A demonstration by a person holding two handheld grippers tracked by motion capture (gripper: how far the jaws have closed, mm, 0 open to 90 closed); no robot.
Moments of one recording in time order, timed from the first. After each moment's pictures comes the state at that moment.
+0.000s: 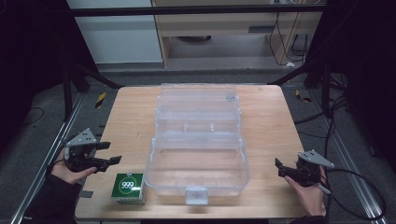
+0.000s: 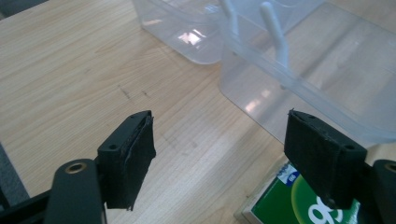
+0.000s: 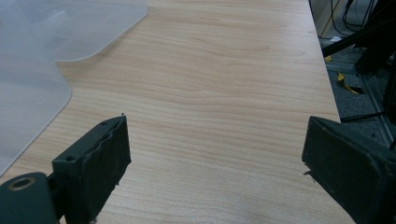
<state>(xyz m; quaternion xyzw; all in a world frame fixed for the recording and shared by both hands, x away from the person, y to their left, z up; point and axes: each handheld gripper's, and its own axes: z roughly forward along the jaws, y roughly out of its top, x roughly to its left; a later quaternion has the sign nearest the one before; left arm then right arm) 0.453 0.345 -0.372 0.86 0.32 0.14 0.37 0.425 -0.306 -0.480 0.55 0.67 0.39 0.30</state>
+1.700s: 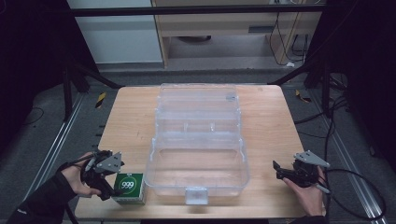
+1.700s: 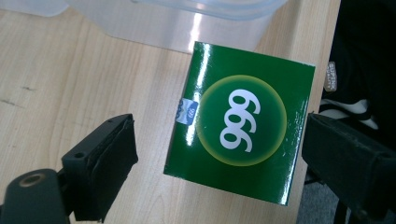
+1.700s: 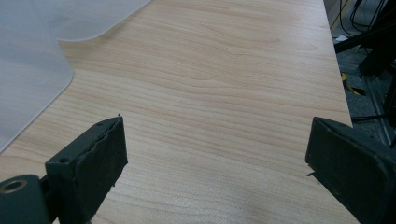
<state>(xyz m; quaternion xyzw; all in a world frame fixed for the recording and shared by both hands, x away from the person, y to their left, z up) 0.432 0.296 -0.386 0.98 0.08 0.06 0.19 0.426 -0.302 -0.484 0.53 0.70 0.37 0.30</state>
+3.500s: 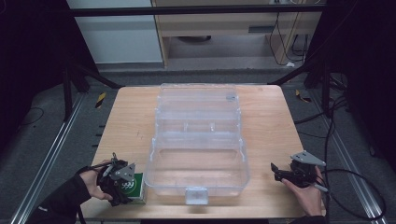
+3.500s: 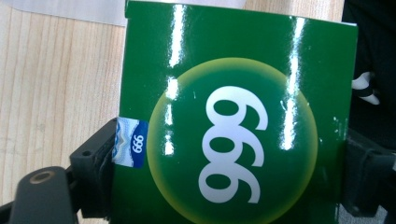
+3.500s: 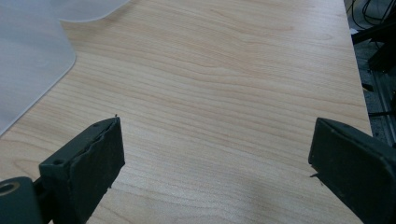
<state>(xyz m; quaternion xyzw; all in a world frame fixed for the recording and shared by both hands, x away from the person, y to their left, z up) 0.439 0.278 -0.437 0.99 0.05 0.01 0.15 0.429 -0.298 -0.489 0.53 0.72 0.36 0.29</state>
